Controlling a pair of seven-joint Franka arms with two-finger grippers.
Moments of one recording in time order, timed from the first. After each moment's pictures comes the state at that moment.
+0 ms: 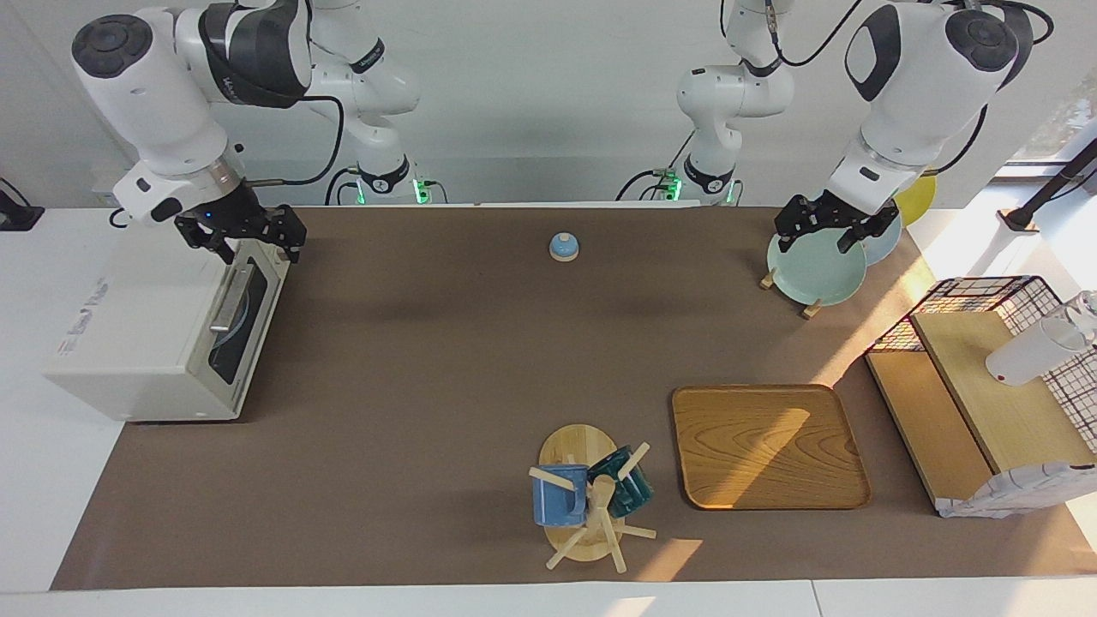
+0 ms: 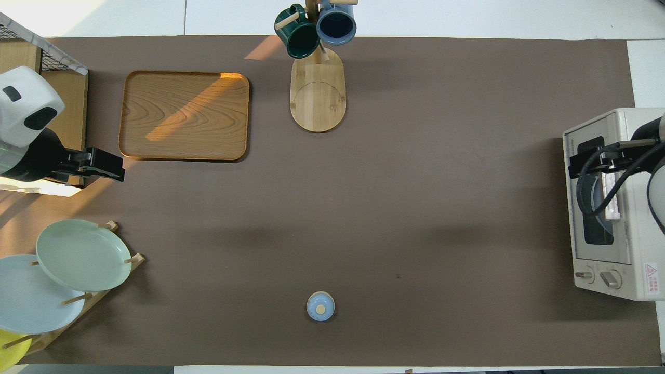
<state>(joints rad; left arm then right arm) -0.07 -0.02 -0.07 -1.70 -0.04 1.59 -0.05 -0.01 -0.01 -0.04 -1.72 -0.04 1.63 -0.07</state>
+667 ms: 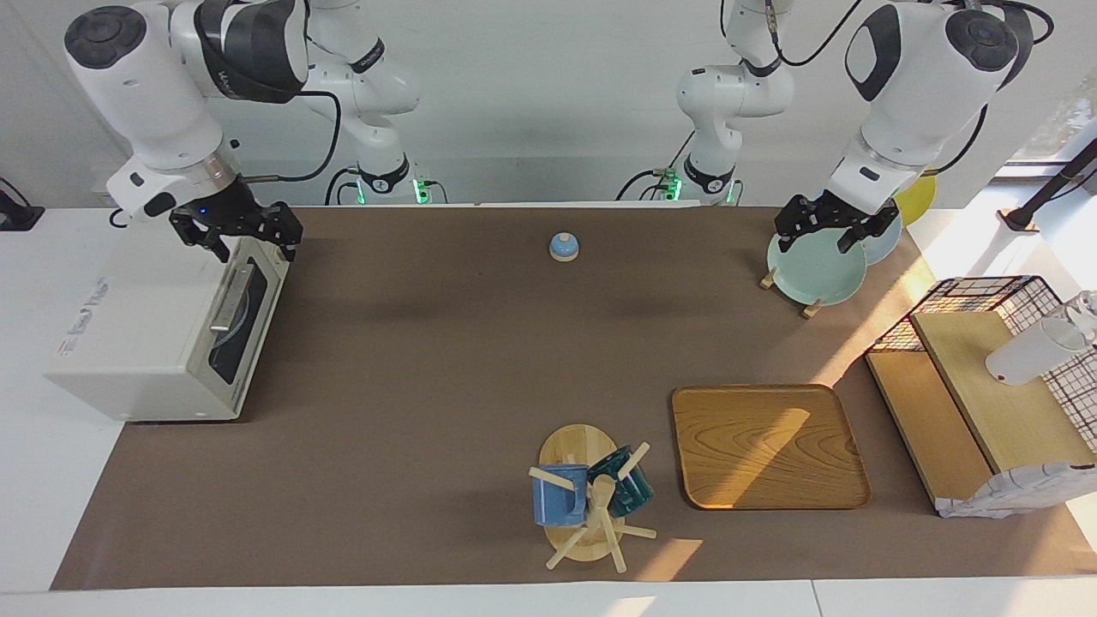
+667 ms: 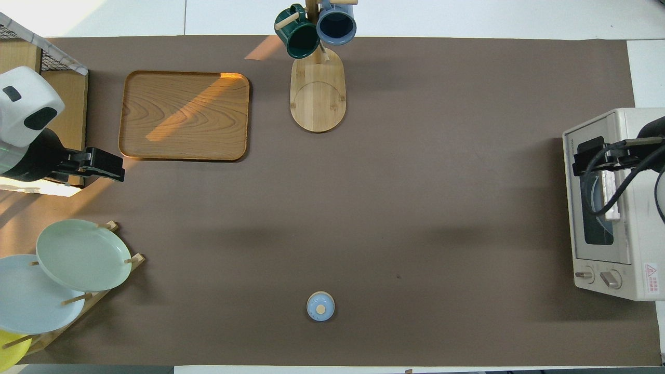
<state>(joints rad) -0.07 -0.02 -0.07 -1.70 -0.04 1.59 -0.05 -0.01 -0.01 -0.05 -1.71 -0.04 1.63 -0.07</state>
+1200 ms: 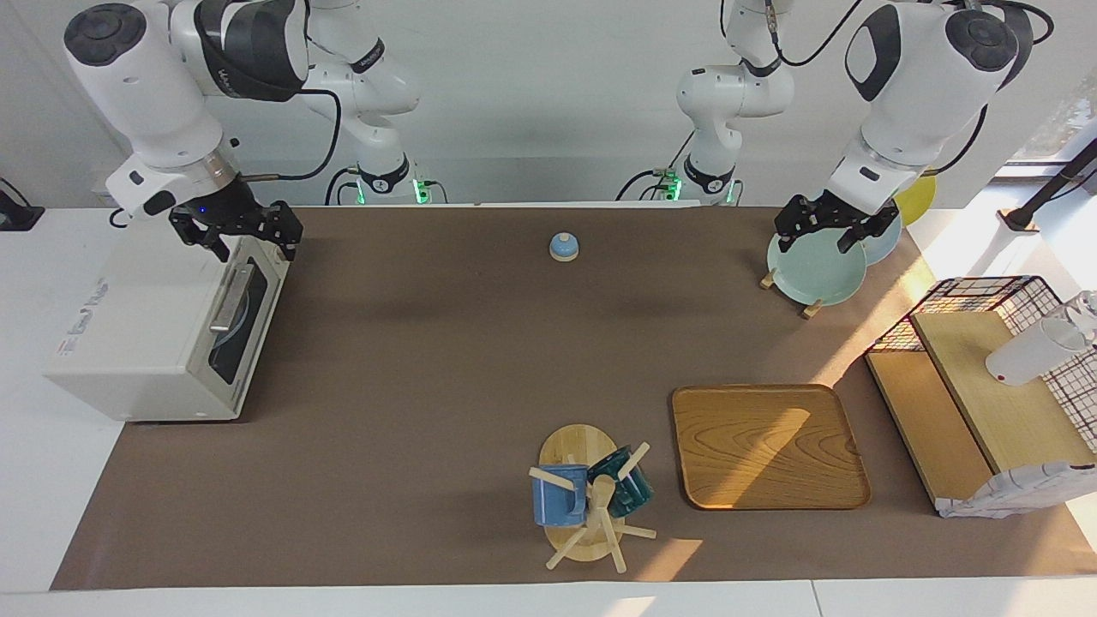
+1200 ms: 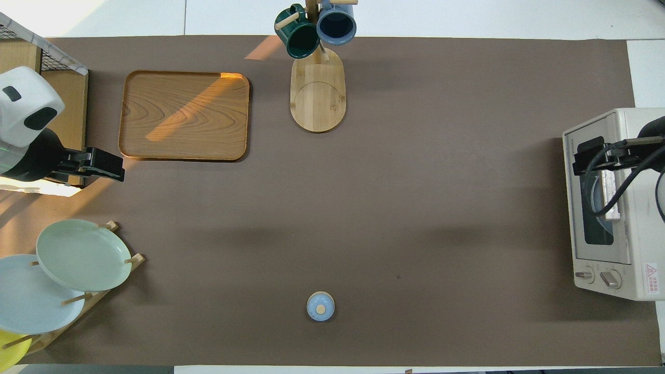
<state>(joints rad) -0.07 -0.02 -0.07 -1.70 -0.04 1.59 -0.05 -0.01 -0.01 -0.05 -1.71 -0.04 1.63 -0.07</state>
